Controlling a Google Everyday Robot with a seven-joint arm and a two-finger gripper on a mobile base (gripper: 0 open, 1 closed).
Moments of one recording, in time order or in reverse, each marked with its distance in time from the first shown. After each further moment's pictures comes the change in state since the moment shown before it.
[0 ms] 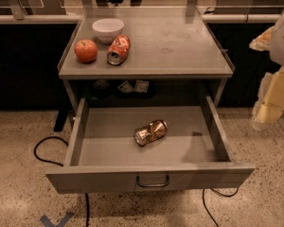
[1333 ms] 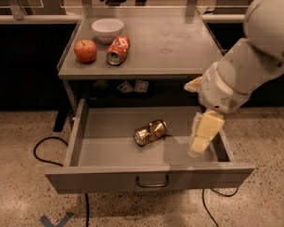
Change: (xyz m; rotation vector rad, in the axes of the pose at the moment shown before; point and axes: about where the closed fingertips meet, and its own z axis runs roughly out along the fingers) arm -0.067 0.036 0.131 -0.182 -0.203 -0.115
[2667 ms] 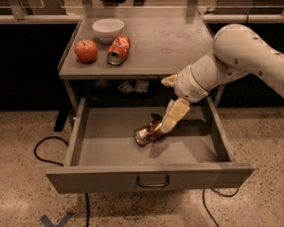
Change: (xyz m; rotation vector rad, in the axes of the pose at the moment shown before) arm -0.034 -0.102 0.106 -0.027 -0.282 -0.017
